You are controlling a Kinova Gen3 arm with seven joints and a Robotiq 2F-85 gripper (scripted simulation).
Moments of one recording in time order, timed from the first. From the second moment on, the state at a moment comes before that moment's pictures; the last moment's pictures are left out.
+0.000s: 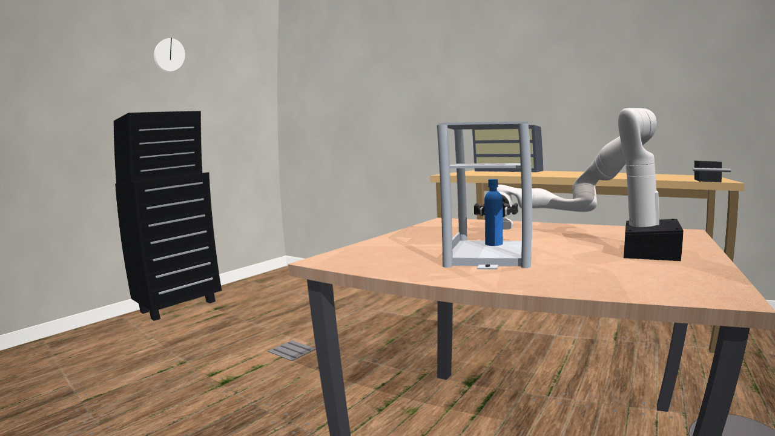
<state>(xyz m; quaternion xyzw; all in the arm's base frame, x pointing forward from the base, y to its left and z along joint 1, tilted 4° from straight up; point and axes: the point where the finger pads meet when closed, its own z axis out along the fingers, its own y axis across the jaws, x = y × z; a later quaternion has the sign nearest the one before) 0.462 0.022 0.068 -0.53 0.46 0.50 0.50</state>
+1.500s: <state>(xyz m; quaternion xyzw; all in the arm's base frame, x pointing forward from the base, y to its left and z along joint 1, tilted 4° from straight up) 0.467 -0.015 0.067 -0.53 0.46 0.50 0.50</state>
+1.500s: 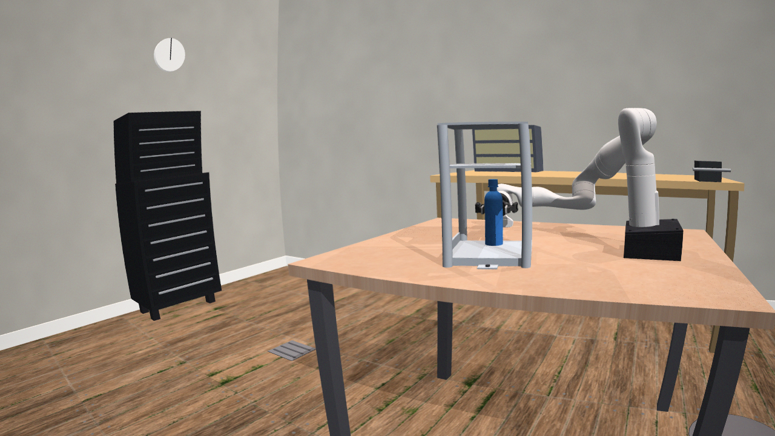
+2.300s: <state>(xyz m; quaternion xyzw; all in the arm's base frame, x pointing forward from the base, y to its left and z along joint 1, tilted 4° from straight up) 0.468 -0.023 0.068 -0.53 0.46 0.50 0.50</state>
